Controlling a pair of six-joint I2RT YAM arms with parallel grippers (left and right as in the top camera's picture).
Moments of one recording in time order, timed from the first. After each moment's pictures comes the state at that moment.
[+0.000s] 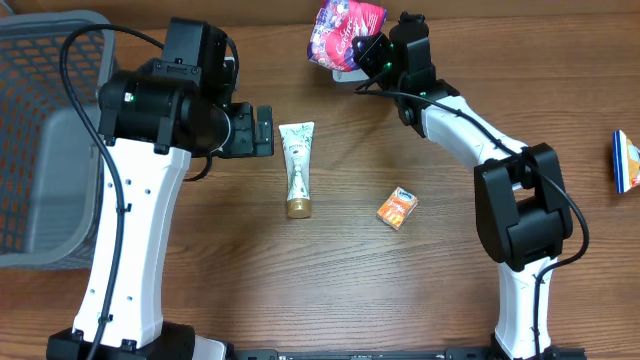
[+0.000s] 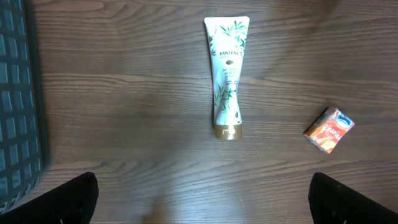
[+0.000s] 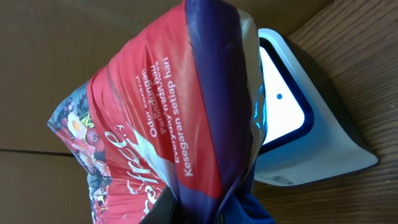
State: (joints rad) left arm -0.20 1.61 1.95 -1.54 0.00 -0.26; right arm 0.34 2.21 1.63 0.17 -0.17 1.04
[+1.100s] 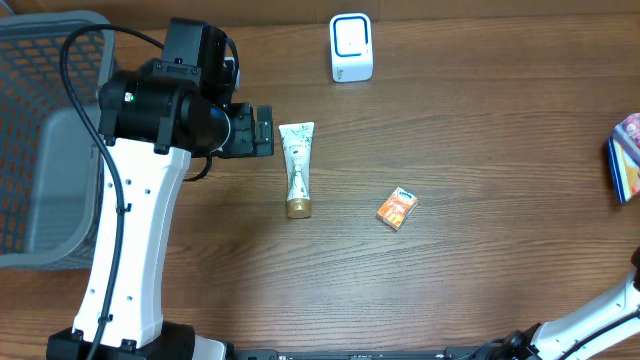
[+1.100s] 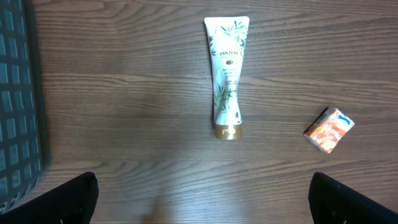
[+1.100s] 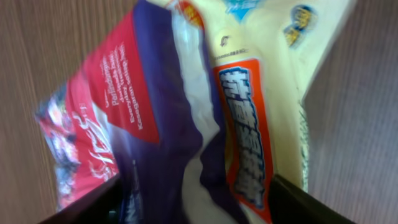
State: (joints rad) left arm -0.20 1.61 1.95 -1.54 0.00 -0.26; right arm -0.79 2.11 1.74 -0.81 -0.10 0.82
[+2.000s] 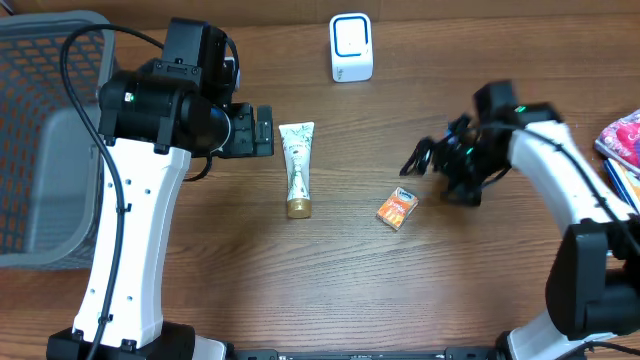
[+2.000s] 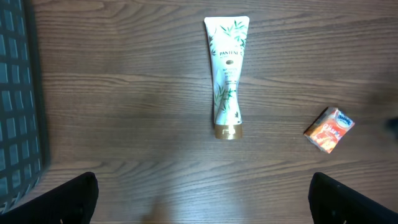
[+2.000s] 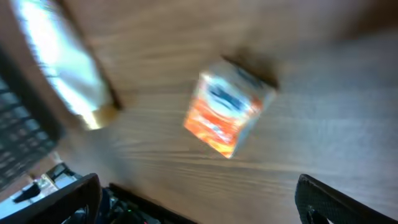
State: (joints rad) left arm -0.20 1.61 1.95 -1.54 0.00 -0.26; right arm 0.12 1.78 1.26 -1.04 -0.59 0.41
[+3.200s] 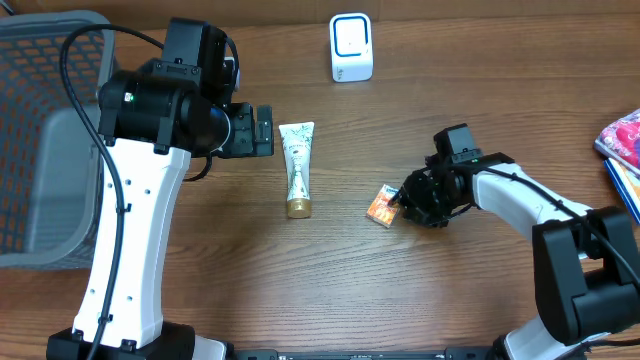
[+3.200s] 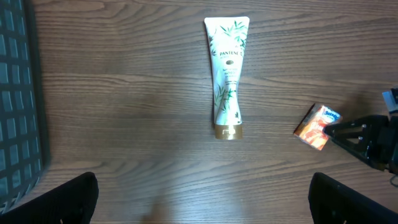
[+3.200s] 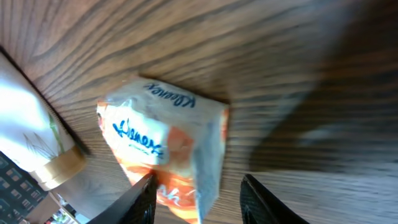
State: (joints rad) left arm -0.20 1.61 1.95 -1.54 0.00 -0.26; right arm 0.26 1.78 0.95 -0.56 -0.54 0.77
